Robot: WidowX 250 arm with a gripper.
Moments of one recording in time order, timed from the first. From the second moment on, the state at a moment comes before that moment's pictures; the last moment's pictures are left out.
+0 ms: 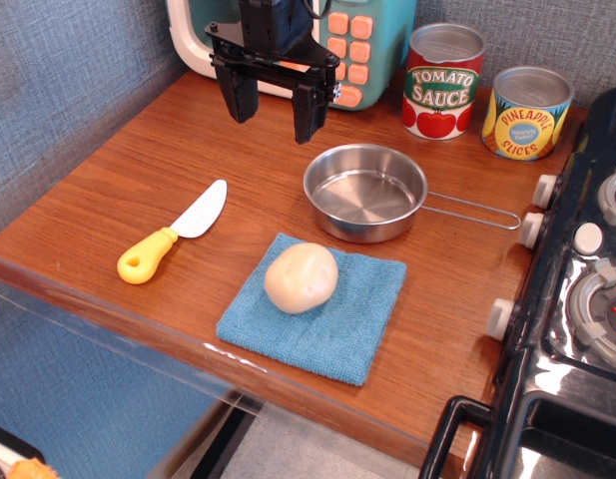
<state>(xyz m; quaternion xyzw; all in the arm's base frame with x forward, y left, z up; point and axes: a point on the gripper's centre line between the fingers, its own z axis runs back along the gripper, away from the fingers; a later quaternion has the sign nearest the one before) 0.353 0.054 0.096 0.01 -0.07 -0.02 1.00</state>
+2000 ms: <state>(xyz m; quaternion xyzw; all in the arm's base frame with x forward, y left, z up) 0.273 -0.014 0.053 0.04 -0.03 0.00 1.00</state>
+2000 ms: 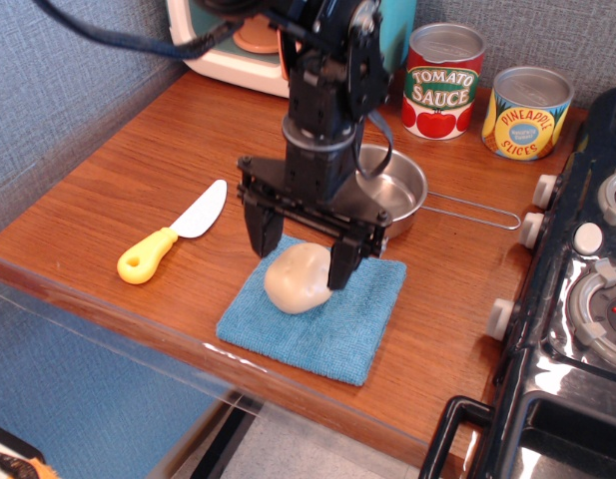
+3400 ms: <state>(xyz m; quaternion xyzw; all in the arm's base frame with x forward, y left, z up) 0.273 -0.002 0.028 0.03 0.00 0.03 1.00</state>
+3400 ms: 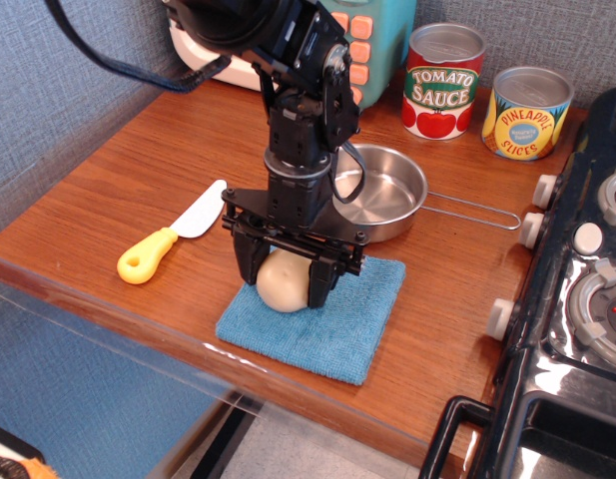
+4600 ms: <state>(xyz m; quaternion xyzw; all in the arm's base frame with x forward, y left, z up) 0.311 -0.028 0.074 -0.01 -0.06 0.04 1.00</state>
